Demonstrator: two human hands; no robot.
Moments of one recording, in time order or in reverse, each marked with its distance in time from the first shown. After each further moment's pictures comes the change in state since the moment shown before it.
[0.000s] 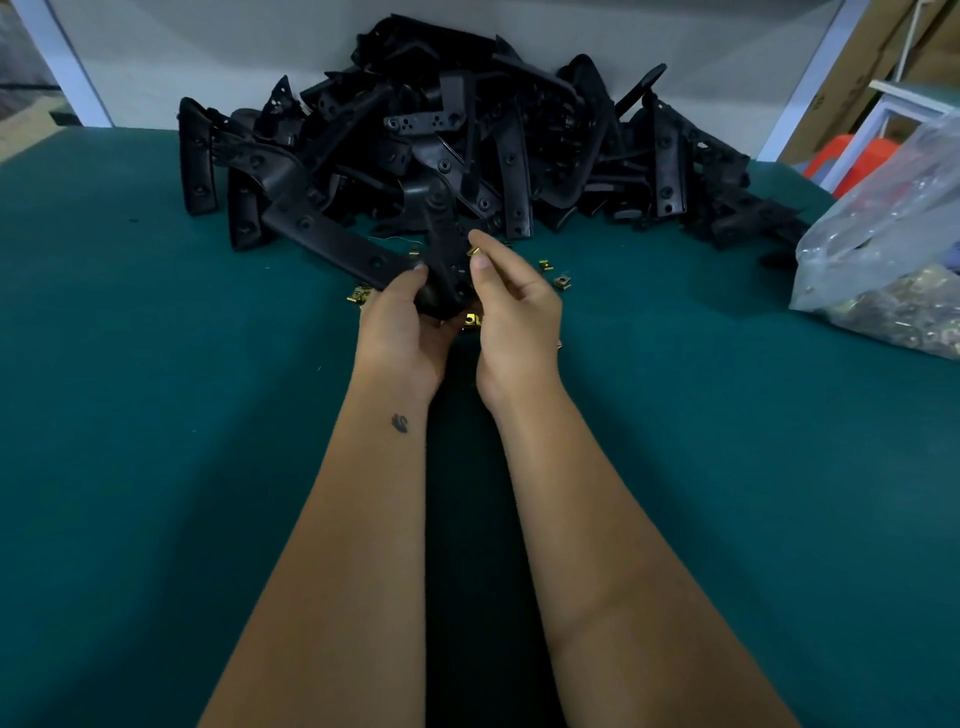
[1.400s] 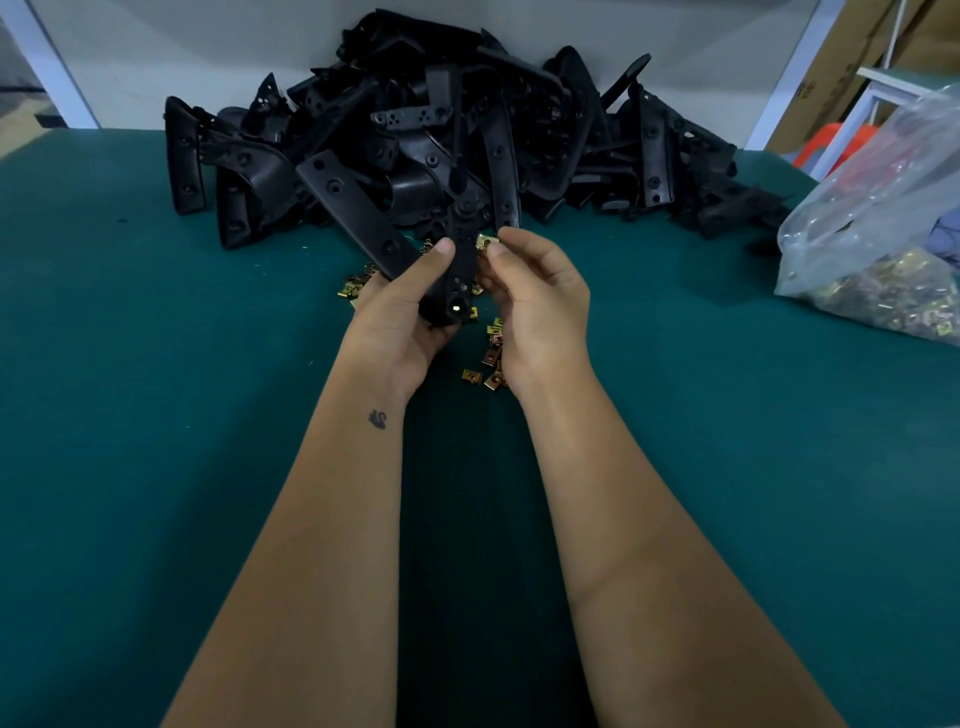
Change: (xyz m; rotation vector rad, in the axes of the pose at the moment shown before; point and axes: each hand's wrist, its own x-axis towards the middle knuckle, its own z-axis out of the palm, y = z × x) left_hand -0.007 0.008 -0.002 0.322 -0.162 0.013; right_hand 0.005 -0.016 -0.022 0.074 0.028 0.020
